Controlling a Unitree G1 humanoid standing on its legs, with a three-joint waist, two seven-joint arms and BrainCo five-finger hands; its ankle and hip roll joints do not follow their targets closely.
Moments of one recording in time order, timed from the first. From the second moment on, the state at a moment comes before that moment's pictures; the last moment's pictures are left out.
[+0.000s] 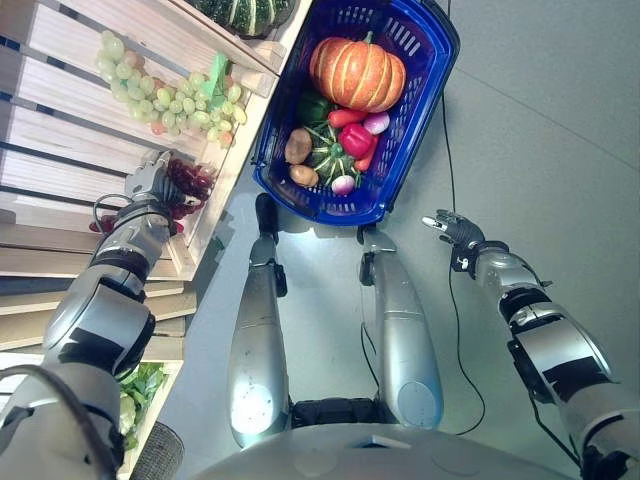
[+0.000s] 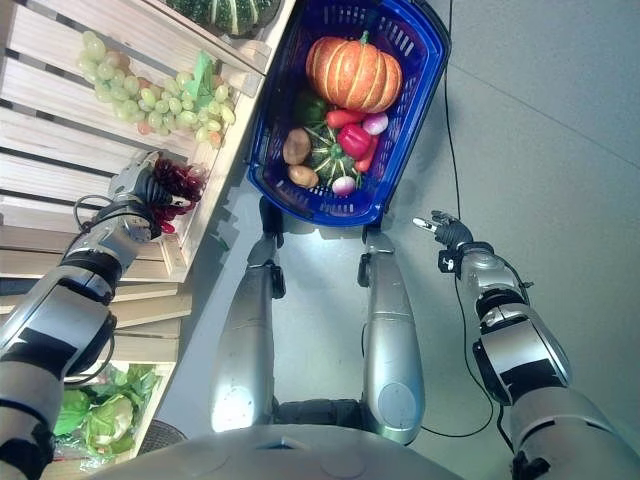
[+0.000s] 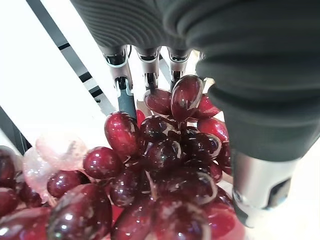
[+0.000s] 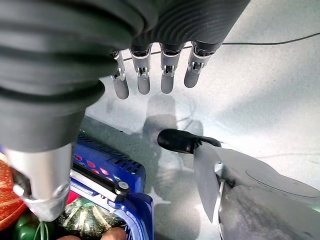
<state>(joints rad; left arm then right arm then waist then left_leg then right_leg) -0.87 0.64 -0.57 1.25 0.27 -0.04 0.26 -0.67 -0.48 0.33 1.22 0.54 -0.05 0.15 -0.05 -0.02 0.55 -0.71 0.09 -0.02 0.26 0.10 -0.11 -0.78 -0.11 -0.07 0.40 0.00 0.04</state>
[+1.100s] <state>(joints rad) -0.99 0.64 -0.59 1.27 0.34 0.15 -0.06 -0.69 -0.48 0.33 1.24 0.53 -0.03 0.15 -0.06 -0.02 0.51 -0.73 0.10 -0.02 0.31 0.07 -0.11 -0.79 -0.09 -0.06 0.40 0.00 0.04</state>
